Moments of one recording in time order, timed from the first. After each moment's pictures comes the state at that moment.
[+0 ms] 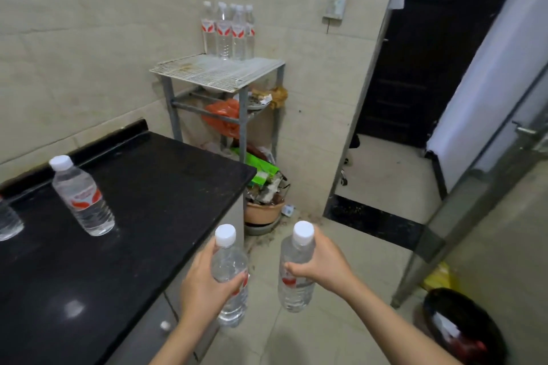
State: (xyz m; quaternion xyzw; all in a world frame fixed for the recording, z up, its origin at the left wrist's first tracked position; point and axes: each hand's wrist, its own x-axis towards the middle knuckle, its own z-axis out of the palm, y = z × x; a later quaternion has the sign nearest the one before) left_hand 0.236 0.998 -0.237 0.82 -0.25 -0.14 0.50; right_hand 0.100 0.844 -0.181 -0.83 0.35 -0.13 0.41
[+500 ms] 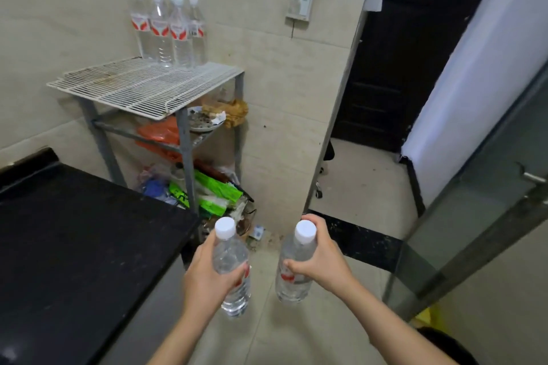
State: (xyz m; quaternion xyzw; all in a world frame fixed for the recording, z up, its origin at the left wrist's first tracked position) left_hand 0.296 0.739 -0.231 0.80 -0.27 -0.17 0.51; right_hand 0.142 0.612 -0.168 -0.81 0.39 -0.17 0.40
